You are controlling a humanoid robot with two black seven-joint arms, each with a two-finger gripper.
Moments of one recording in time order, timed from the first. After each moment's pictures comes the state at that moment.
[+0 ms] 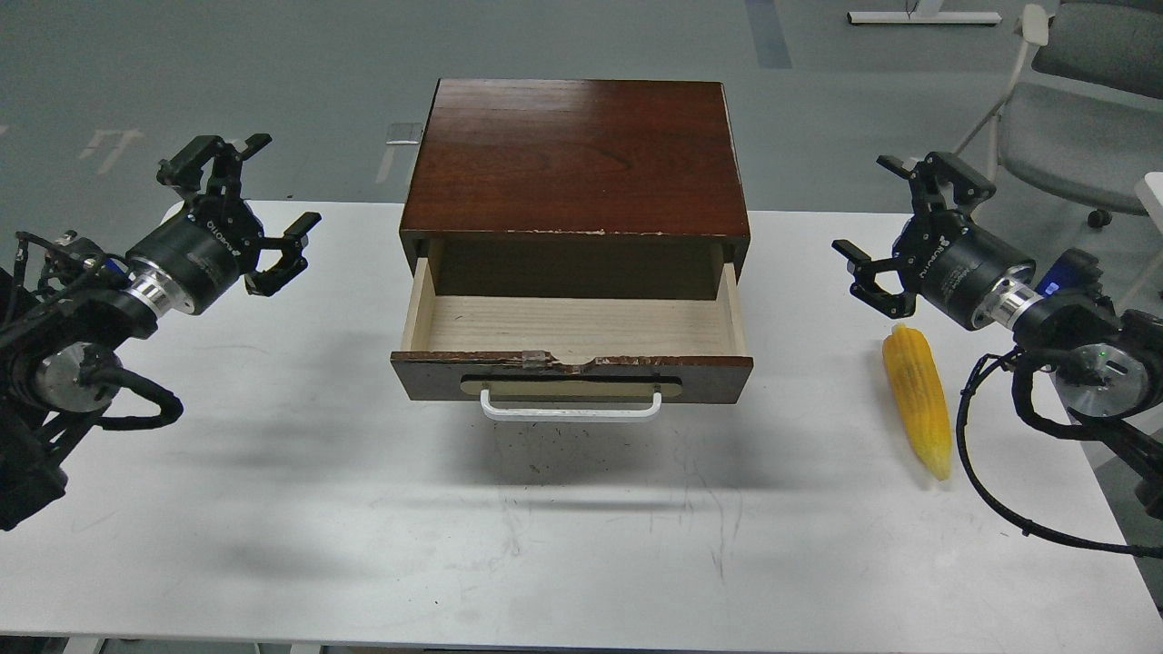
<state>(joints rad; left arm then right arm) -0.66 0.60 -0.68 -0.83 0.12 -0.49 -0.28 0.66 -0.67 0.60 1.09 -0.02 0.31 0.14</state>
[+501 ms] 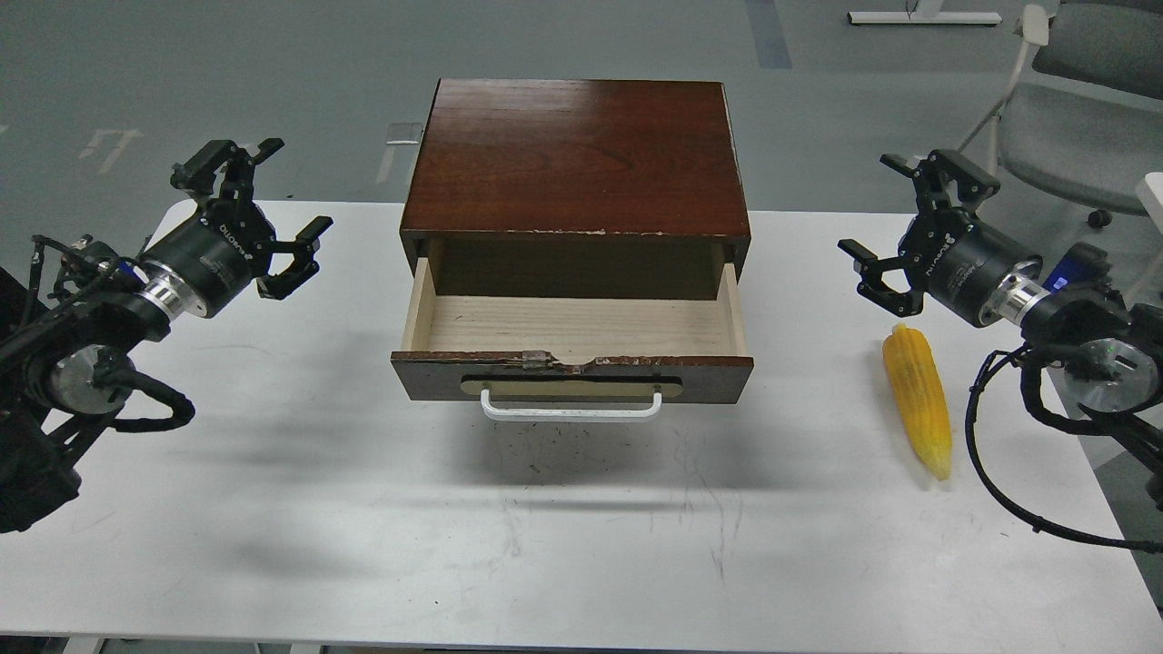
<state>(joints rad) -0.66 0.57 -0.68 -0.83 0.12 -0.49 -0.28 0.68 -0.69 0.58 1.09 -0.03 0.31 0.13</state>
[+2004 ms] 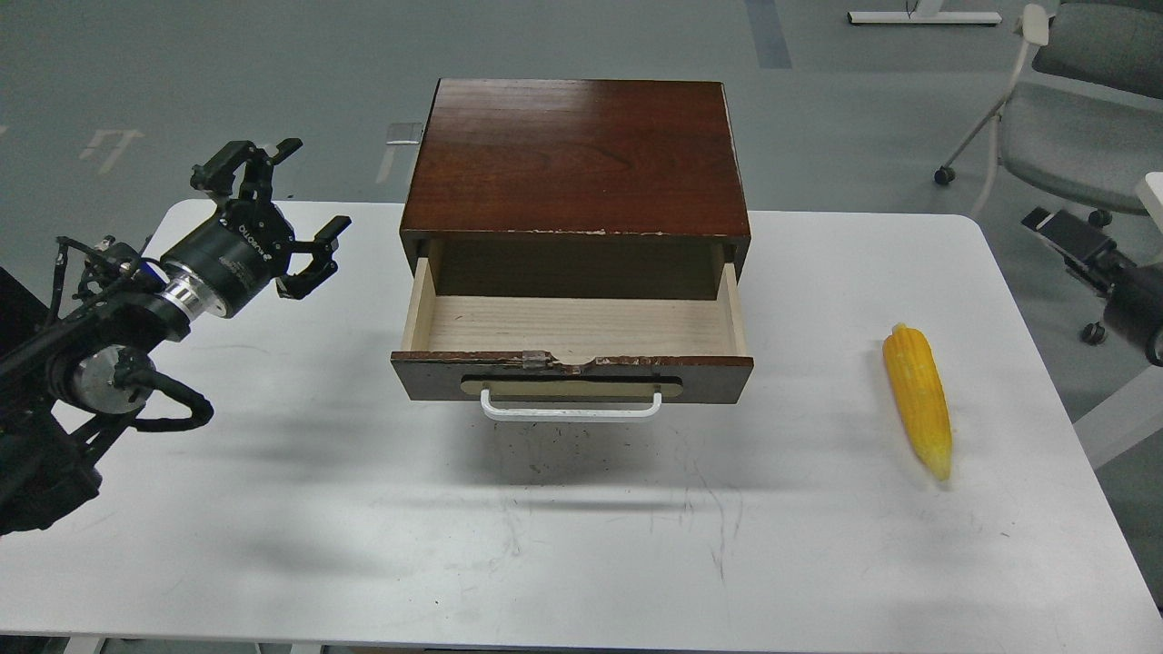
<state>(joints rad) -0.66 0.54 -0.68 -0.83 0.12 -0.49 -0.29 0.74 -0.98 0.18 1.08 -0.91 -0.15 0.27</state>
